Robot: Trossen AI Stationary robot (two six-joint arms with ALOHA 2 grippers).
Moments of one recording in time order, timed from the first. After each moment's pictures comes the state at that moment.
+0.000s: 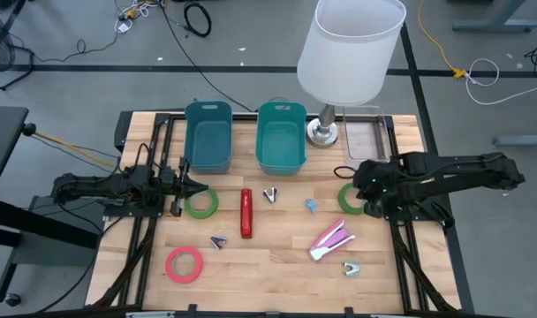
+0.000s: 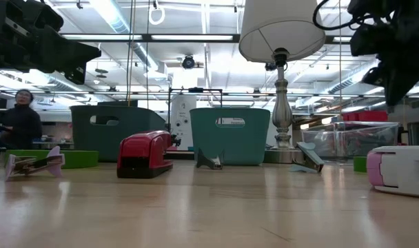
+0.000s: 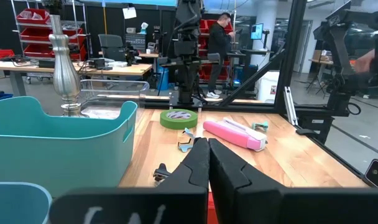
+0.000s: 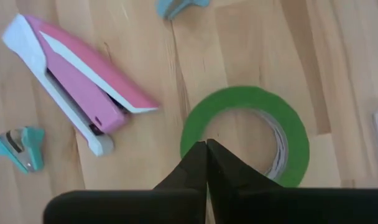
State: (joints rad) left arm -0.02 0.01 0.01 0.05 -0.02 -0.06; right arm -0.02 0.83 0.69 -1.07 -0.08 0.20
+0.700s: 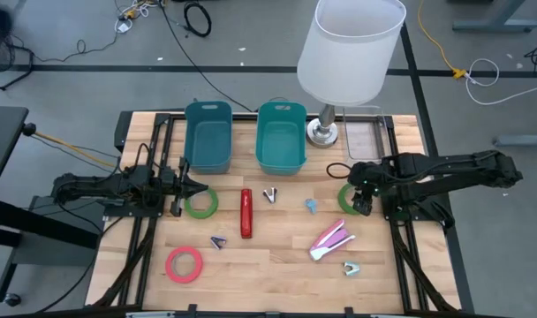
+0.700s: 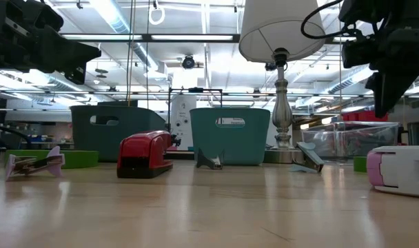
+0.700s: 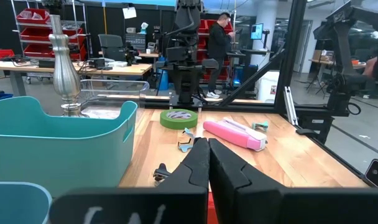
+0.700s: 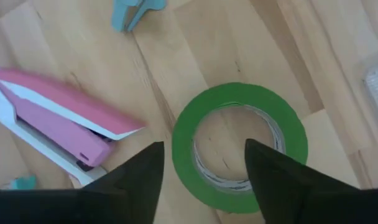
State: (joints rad) left arm -0.02 0.01 0.01 0.05 -0.02 -0.06; right arm -0.02 0.91 0.69 -1.03 -0.01 0.44
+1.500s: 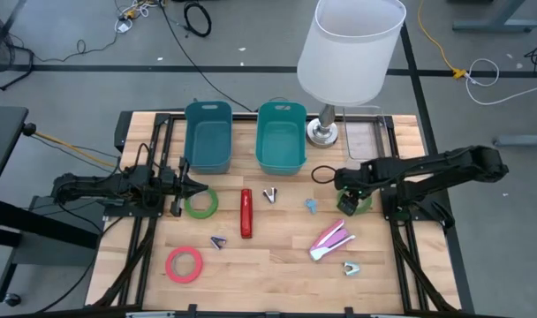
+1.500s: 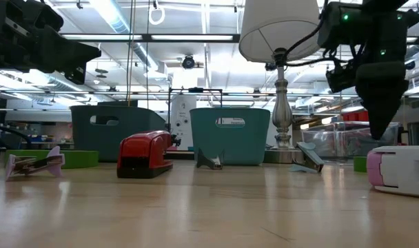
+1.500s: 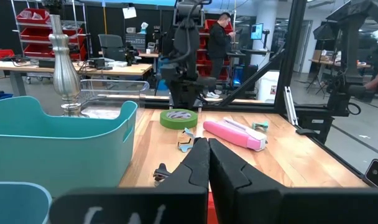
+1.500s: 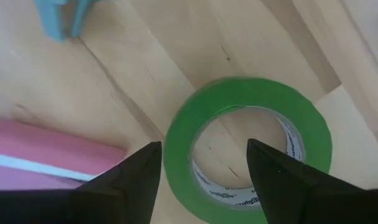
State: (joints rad) left arm -0.02 0.01 0.01 0.05 -0.02 -0.06; right arm -0.02 1.18 0.69 -0.94 0.02 0.64
